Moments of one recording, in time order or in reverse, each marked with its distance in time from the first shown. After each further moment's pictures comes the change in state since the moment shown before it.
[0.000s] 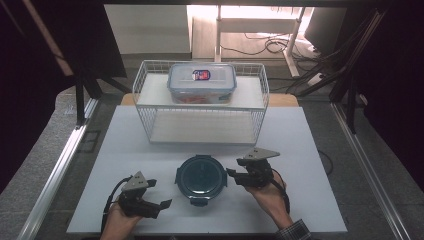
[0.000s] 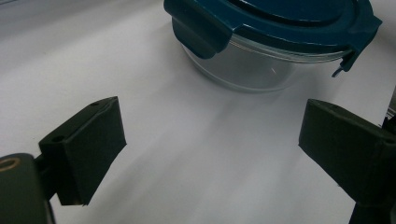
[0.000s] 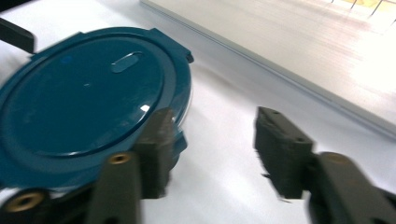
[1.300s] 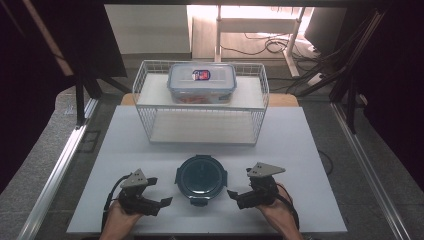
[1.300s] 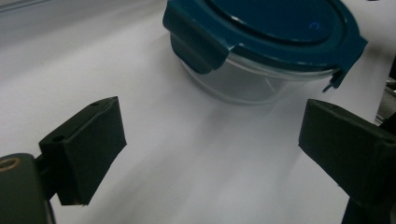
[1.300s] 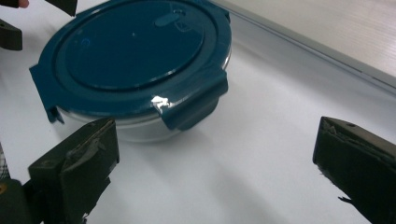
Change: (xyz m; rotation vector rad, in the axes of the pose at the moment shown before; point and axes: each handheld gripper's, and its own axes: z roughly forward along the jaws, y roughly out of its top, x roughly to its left) left arm 0.002 0.010 0.000 -0.015 -0.034 -0.020; right arm 0.016 -0.027 -0.014 0.015 0.039 -0.048
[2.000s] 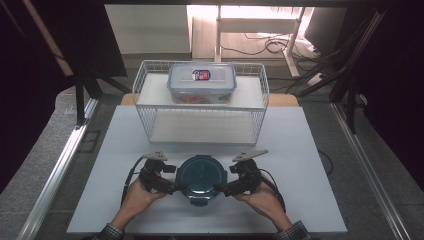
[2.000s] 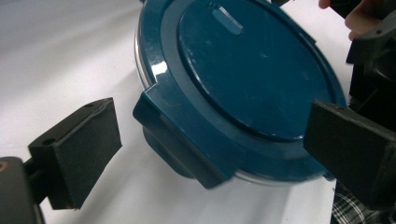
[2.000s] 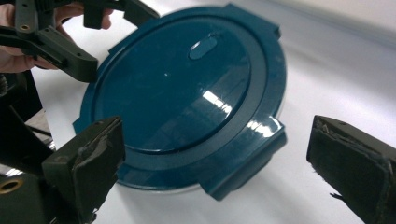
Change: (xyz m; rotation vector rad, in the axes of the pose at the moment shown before) left arm 0.024 0.053 0.052 0.112 -0.215 -0.090; right arm -0.002 0.033 0.039 0.121 0.197 0.165
